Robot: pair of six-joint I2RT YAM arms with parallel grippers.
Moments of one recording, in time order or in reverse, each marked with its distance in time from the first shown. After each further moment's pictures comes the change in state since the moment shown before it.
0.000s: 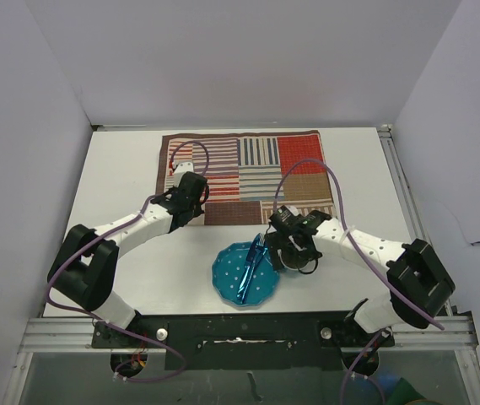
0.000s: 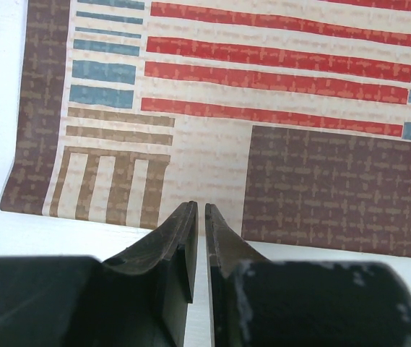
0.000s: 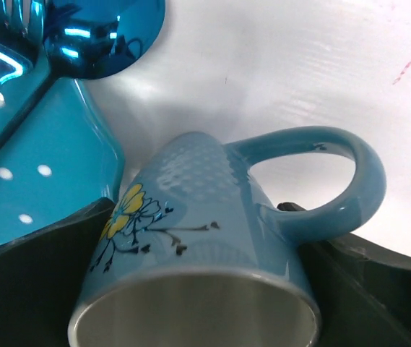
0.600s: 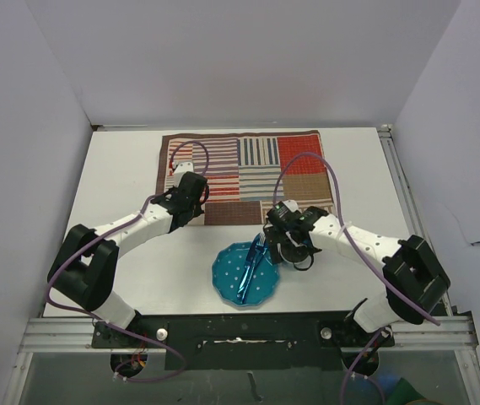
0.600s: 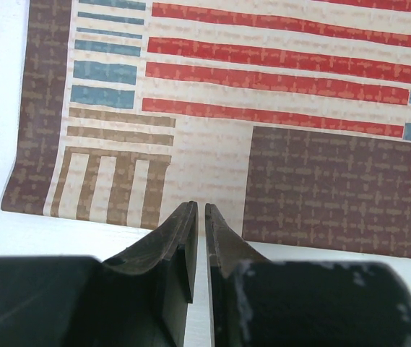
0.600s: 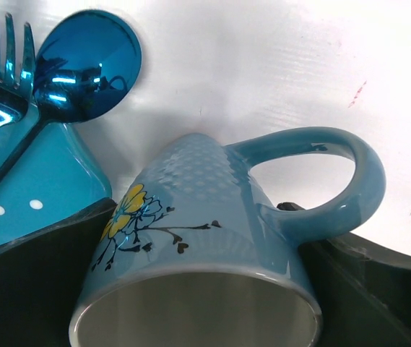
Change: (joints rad) left arm 0.000 0.000 0.000 0.000 -0.003 0.000; right arm 0.000 0.041 0.042 0.000 0.093 0.015
